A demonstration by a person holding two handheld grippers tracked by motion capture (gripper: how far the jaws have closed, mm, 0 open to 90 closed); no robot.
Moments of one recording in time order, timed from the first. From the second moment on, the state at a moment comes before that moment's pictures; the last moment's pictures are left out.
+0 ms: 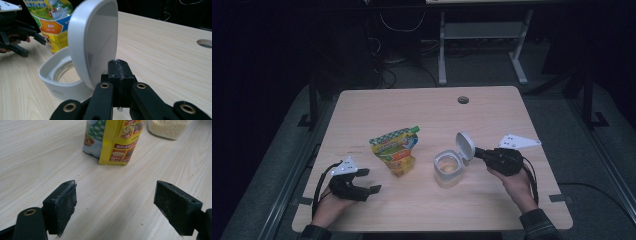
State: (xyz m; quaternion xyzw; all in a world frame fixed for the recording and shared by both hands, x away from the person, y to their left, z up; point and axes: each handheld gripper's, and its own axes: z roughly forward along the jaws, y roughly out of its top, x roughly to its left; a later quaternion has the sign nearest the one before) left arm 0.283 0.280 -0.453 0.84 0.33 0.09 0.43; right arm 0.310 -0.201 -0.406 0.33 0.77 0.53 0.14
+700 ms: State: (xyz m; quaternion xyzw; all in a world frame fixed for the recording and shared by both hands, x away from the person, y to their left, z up) left arm 0.283 0.278 -0.454 0.84 0.33 0.08 0.43; right arm 0.306 -0.183 -0.402 0.30 0.77 0.54 0.13
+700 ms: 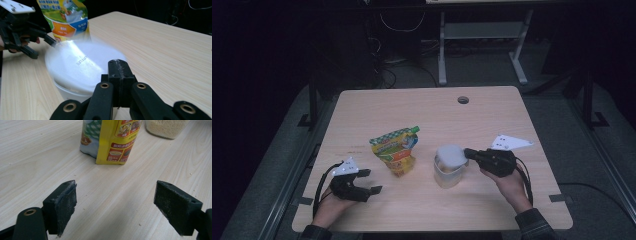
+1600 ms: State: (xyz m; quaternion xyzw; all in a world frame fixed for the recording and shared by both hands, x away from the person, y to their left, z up) left arm 0.282 0.278 -0.454 0.84 0.33 0.08 0.43; right arm 0.300 -0.215 -0.407 0.34 0.76 0.53 0.16
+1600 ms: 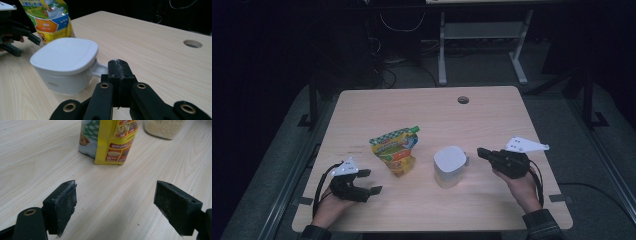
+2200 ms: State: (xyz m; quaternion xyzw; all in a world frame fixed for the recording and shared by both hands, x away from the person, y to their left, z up) left arm 0.282 0.277 -0.455 0.84 0.31 0.07 0.43; right arm 0.285 -0.241 -0.432 0.38 0.76 0.49 0.19
